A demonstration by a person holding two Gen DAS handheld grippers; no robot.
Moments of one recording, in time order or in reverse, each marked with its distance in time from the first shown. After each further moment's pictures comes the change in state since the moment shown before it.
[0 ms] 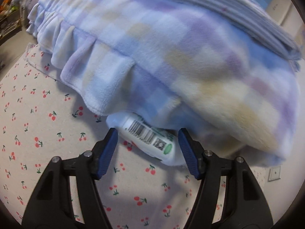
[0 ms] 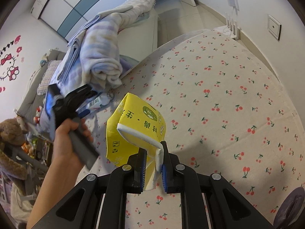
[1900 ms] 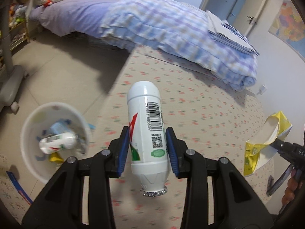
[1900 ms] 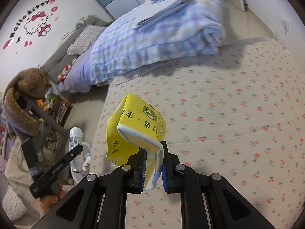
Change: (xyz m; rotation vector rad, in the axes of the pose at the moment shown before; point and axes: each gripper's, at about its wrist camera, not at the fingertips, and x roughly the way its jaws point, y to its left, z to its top) left arm -0.227 0.295 -0.046 0.169 0.008 -0.044; right arm 0.004 0.195 -0.099 -0.256 0.103 0.124
